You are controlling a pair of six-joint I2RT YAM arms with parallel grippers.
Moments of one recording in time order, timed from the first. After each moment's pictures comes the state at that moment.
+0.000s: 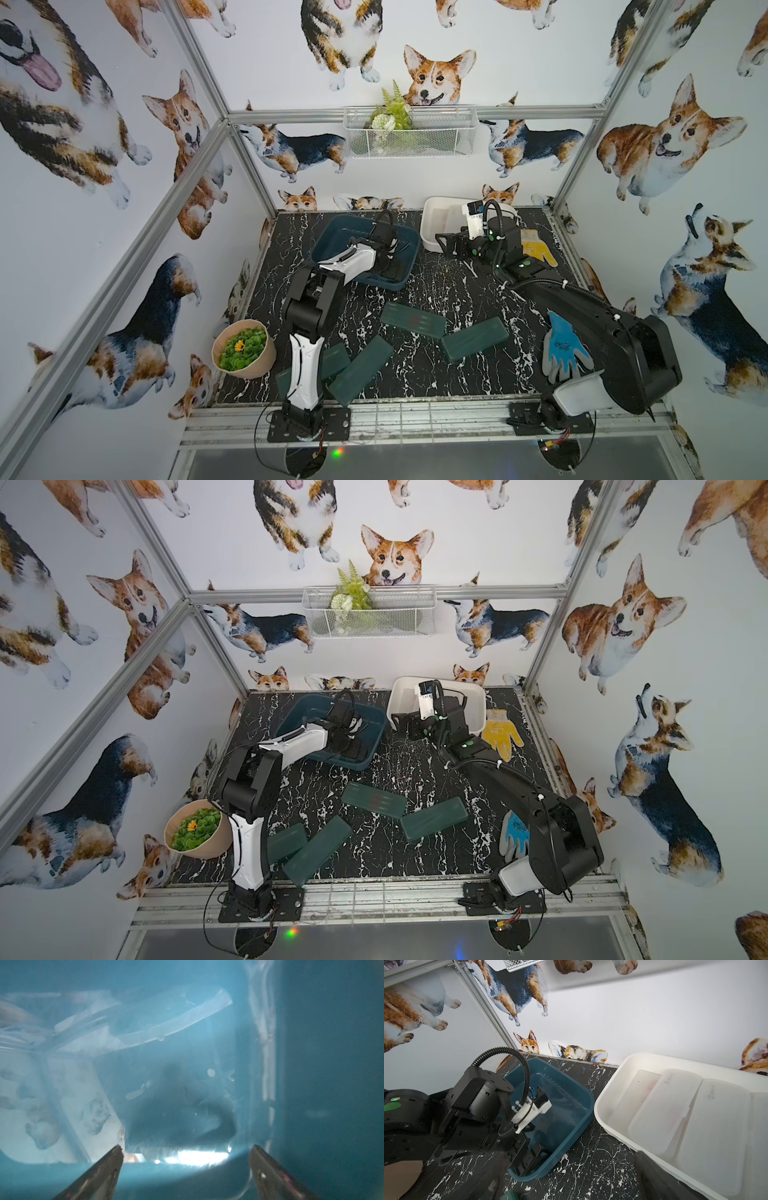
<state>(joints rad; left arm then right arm) -0.44 2.07 1.49 -0.55 0.03 -0.09 0.51 1.45 1.08 0.04 -0.15 0.24</state>
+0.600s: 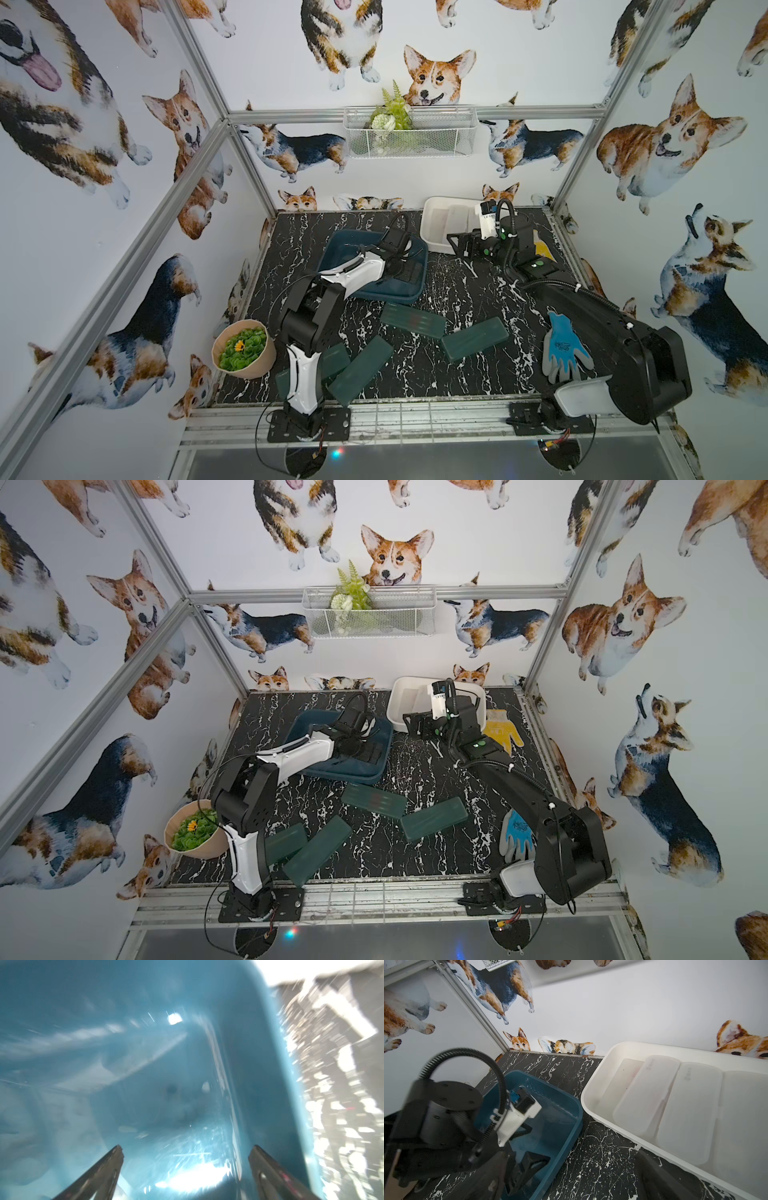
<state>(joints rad) -0.54 1.92 1.39 -0.44 0.00 -0.15 0.44 1.40 1.07 -0.05 -0.18 0.26</state>
